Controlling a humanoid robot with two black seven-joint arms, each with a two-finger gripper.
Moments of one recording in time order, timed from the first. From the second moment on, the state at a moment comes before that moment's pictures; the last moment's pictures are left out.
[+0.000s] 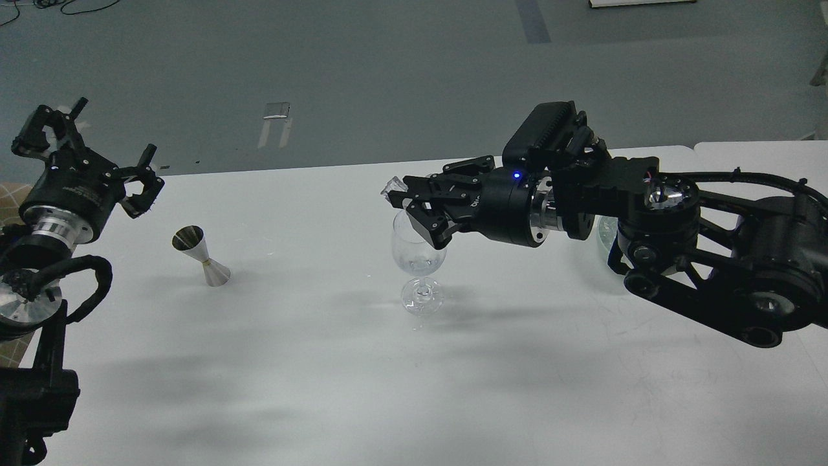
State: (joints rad) left arm -0.23 0.31 -1.73 -1.38 0.48 -0.07 0.23; right arm 0.92 -0.43 0.48 1.62 -1.88 0.32 0.01
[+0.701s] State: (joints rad) left arm -0.23 0.32 -1.73 -1.38 0.48 -0.07 0.23; right arm 0.92 -0.43 0.48 1.61 -1.89 0.32 -0.02
